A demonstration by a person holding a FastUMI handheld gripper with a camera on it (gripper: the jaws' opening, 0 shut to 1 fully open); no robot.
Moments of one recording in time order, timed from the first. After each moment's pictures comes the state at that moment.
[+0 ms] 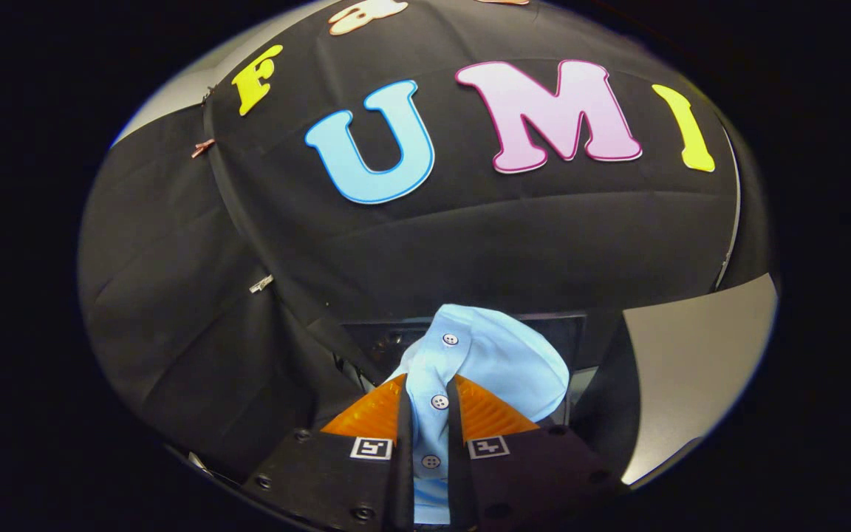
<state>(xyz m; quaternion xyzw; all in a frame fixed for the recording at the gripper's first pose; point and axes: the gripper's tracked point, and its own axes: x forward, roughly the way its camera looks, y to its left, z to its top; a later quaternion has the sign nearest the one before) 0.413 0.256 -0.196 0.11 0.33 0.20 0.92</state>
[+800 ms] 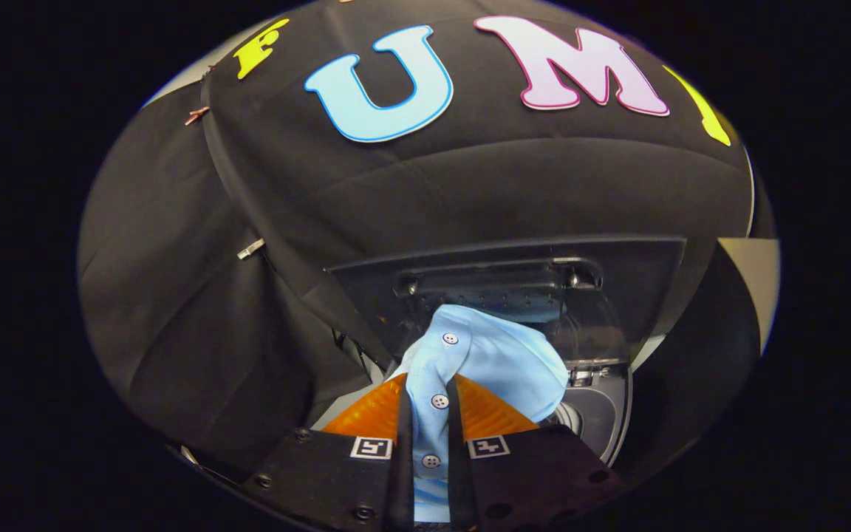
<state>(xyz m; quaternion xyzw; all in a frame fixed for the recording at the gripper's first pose) 0.421 0.309 -0.315 0.10 0.38 0.19 0.90</state>
